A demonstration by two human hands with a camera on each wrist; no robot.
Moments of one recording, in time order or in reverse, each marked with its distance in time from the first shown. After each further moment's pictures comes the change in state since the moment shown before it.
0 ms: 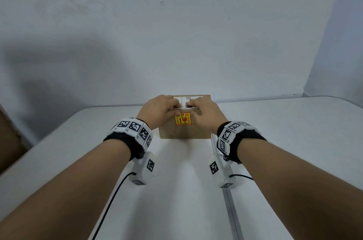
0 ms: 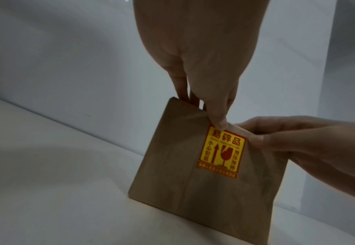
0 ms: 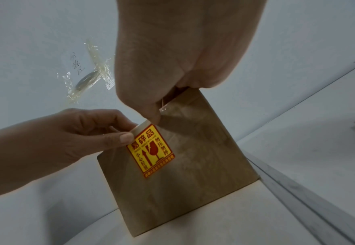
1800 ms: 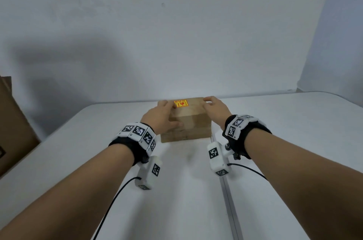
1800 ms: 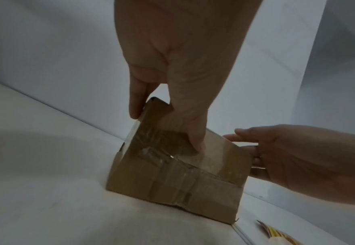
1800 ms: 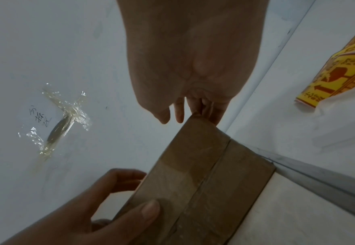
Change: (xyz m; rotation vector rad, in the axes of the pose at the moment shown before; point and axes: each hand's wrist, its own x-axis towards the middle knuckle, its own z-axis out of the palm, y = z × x) left_hand -0.041 0.027 0.002 -0.075 -0.171 -0.305; right_hand -0.031 0.000 -0.020 0.502 0.020 0.447
